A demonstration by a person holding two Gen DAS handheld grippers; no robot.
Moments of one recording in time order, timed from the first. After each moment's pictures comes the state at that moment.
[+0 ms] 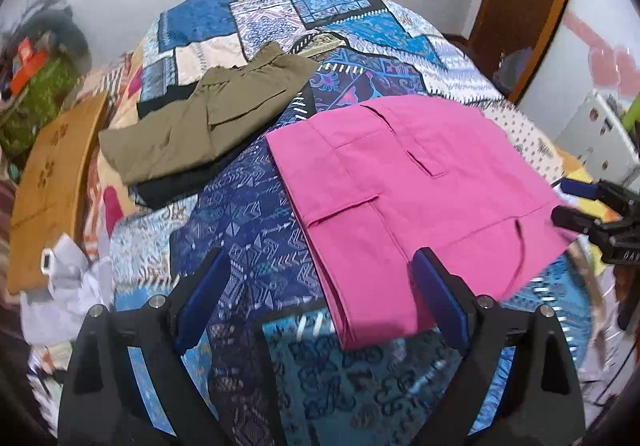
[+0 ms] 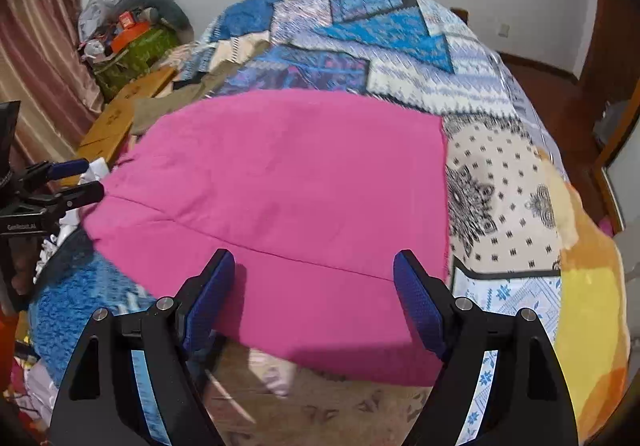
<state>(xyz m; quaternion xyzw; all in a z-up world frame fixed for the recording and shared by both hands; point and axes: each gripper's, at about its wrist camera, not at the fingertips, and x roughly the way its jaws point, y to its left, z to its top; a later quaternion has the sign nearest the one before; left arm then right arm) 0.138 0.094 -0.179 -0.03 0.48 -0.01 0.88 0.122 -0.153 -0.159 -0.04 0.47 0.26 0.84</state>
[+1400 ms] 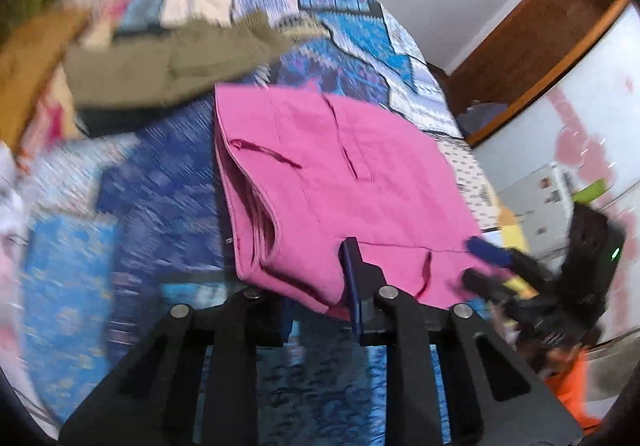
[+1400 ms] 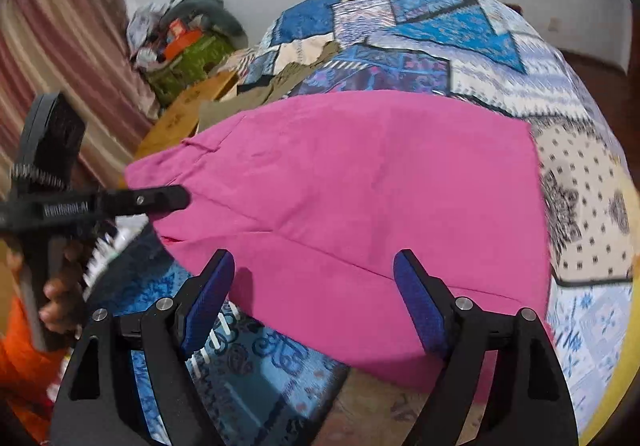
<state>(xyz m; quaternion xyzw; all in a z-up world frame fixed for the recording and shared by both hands) 0.133 0.085 -0.176 -0.18 0.48 -0.04 0.86 0.115 -0.126 -0.168 0.03 0.47 0.35 0.81</state>
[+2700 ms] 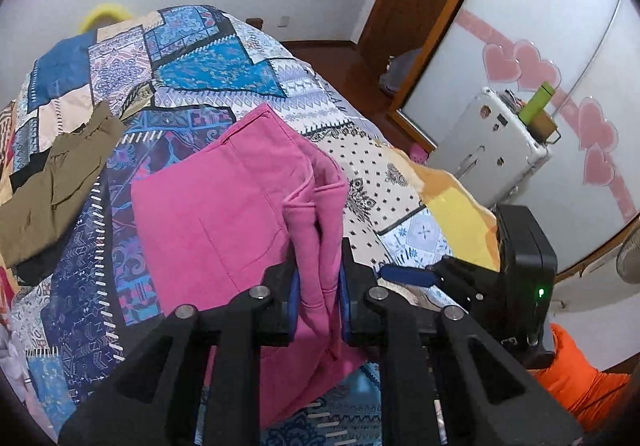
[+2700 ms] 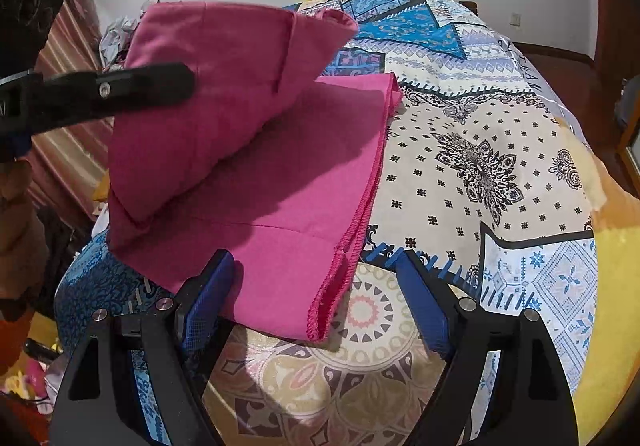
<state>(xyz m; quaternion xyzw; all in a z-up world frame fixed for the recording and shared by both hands) 0.189 -0.055 -0.127 -0.05 0.45 -0.21 0.87 0.104 -0.172 -0.182 0.03 0.46 0.29 0.84</state>
